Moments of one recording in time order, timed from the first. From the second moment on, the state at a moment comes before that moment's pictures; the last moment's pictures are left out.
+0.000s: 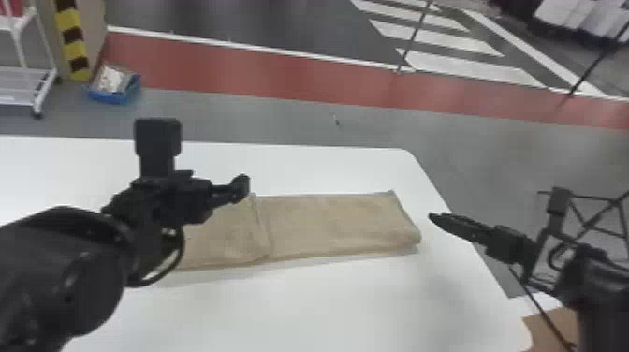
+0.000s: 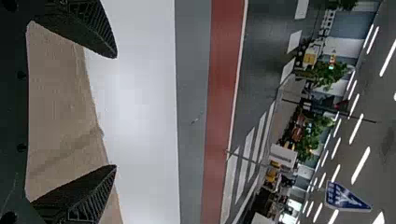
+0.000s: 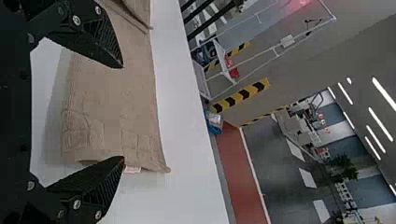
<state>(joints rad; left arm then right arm) -0.21 0.08 -0.38 -1.70 0.47 0.68 0.15 -0.06 -0.36 -0.69 -1.55 -0.09 0.84 1.23</state>
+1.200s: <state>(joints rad) -0.02 0.35 -0.10 -1.66 0.39 0.26 0.04 -0.10 0.00 -0.21 -1.72 0.04 0.95 0.82</state>
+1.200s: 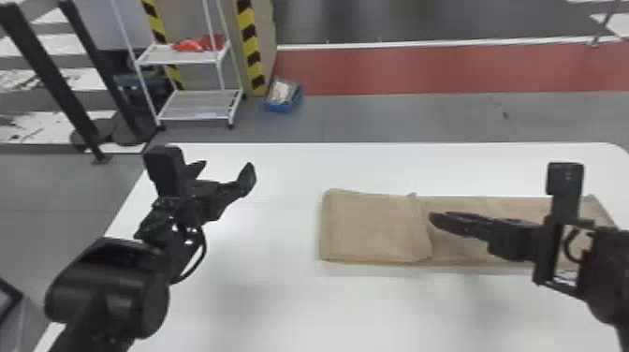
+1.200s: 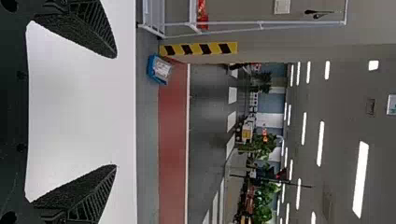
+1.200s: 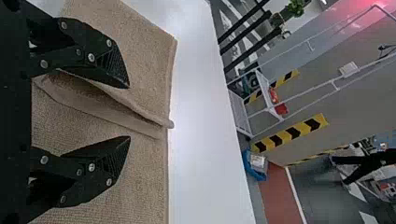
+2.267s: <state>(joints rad) 0.05 0.37 -0.03 -1.67 0.46 0.25 -0.09 -0.17 0.00 -0.09 -1.63 0.14 0.95 0.77</state>
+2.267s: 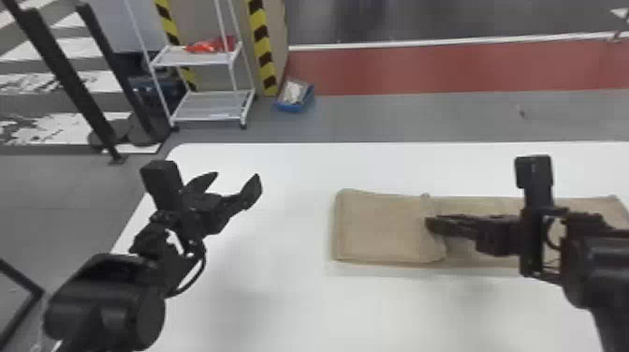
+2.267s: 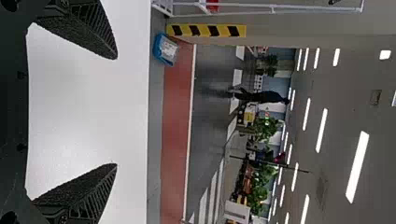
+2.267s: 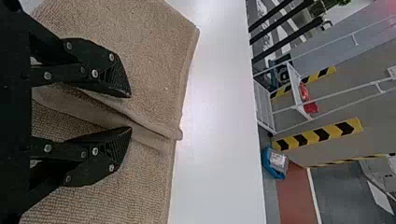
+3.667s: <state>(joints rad) 0.07 0.37 -0.02 -1.67 0.45 0.26 -0.09 -0.05 -0.09 -0.42 -1.80 -0.13 0.86 0.81</state>
